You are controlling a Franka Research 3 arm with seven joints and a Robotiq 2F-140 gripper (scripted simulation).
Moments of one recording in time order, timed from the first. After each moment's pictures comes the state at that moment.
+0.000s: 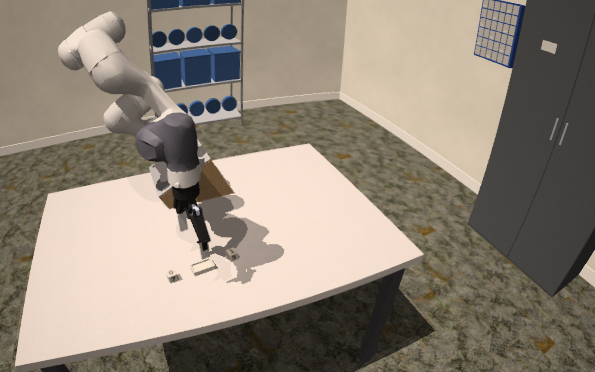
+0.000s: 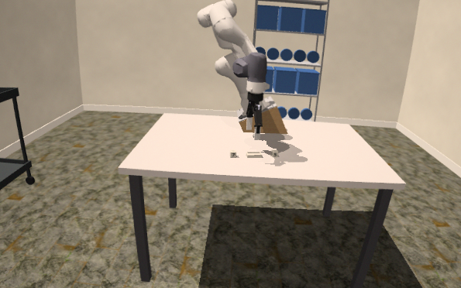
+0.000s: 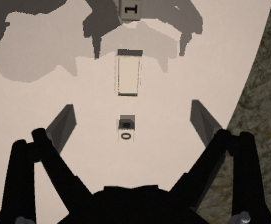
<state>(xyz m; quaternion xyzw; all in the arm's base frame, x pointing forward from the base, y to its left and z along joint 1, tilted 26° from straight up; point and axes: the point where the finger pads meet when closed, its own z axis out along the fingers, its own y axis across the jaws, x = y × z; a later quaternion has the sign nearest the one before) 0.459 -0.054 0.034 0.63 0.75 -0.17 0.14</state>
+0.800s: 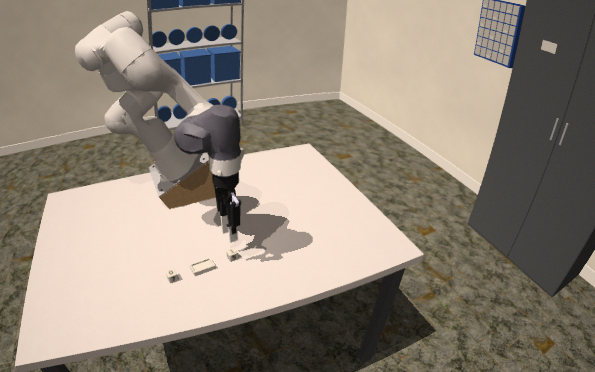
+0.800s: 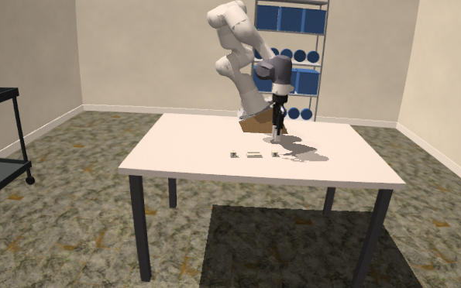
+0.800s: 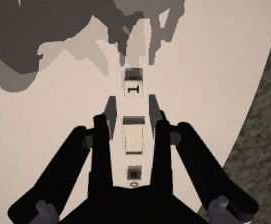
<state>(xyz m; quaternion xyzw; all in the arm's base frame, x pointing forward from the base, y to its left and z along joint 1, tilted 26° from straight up) 0.439 0.051 -0.026 0.65 0.73 -0.17 0.15</state>
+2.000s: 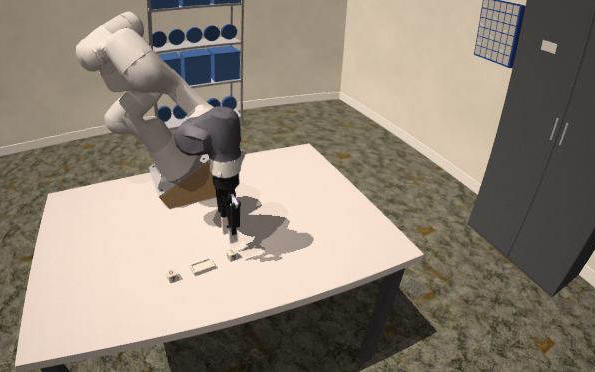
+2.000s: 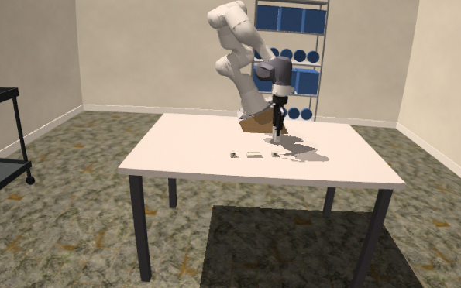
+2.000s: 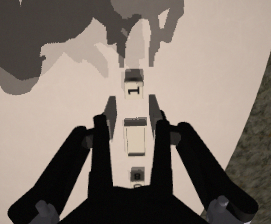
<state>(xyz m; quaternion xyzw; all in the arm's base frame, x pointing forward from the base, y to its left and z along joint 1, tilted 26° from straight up) 0.438 0.050 -0.031 0.66 0.72 -0.17 0.15</state>
